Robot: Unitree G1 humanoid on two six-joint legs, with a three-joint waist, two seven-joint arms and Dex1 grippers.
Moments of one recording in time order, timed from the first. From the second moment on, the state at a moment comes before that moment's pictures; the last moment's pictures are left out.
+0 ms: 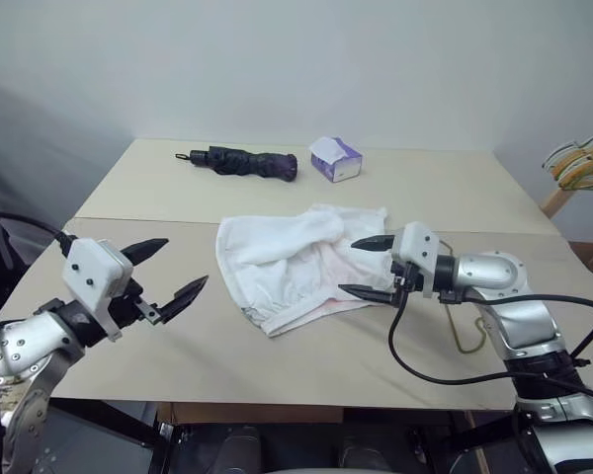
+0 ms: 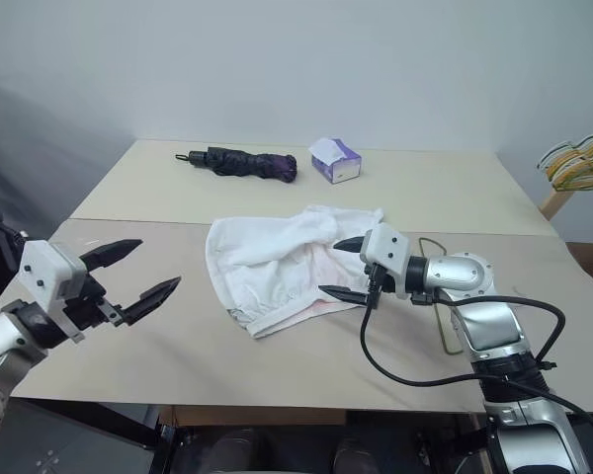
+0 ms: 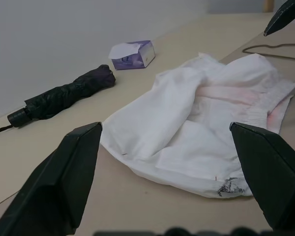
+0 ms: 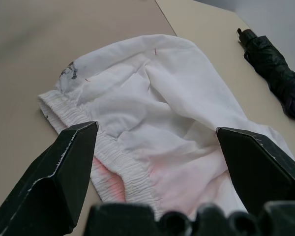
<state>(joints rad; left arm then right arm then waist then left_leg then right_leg) 0.15 0.73 0.43 -0.64 -0.55 0.48 -0.68 -0.42 -0.64 0.11 -0.09 0.25 0.21 1.04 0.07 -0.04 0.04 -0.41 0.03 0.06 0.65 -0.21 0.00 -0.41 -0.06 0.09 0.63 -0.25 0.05</state>
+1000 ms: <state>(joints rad) 0.19 0.76 0.44 -0.61 -0.56 0.46 -0.83 -0.57 -0.55 0.56 0.03 -0.24 -0.03 1.06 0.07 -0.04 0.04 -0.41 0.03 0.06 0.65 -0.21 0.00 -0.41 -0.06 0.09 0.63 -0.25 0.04</state>
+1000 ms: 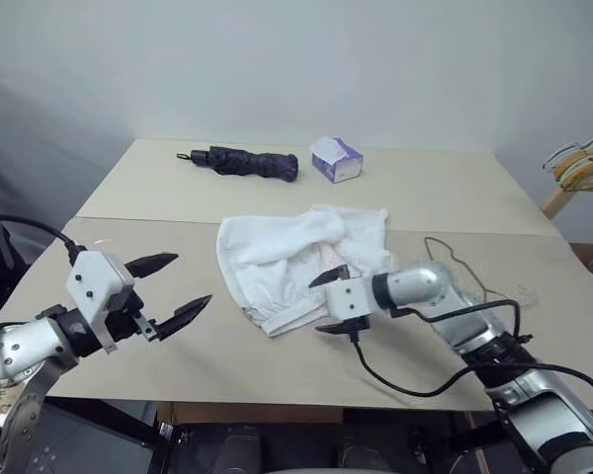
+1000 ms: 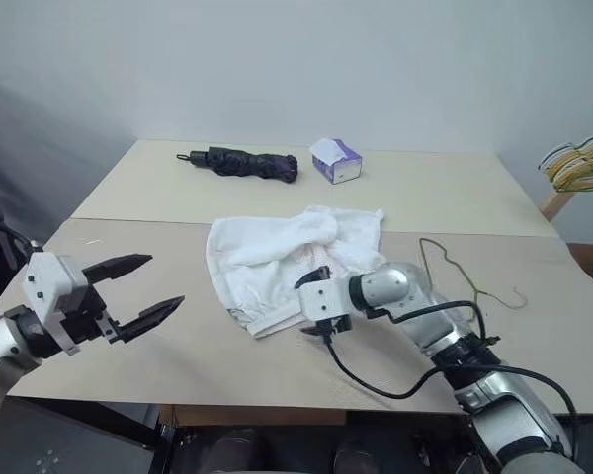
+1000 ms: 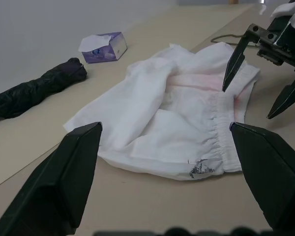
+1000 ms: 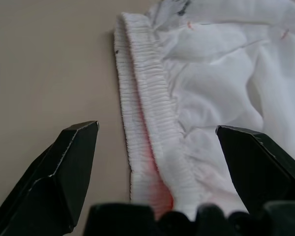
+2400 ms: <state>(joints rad) 0.13 0.79 0.36 -0.57 -0.59 0.46 -0.89 -0.75 -0.87 0.53 0.25 -0.16 -0.47 1.46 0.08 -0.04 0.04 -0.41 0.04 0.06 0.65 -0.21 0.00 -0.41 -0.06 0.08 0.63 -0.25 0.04</state>
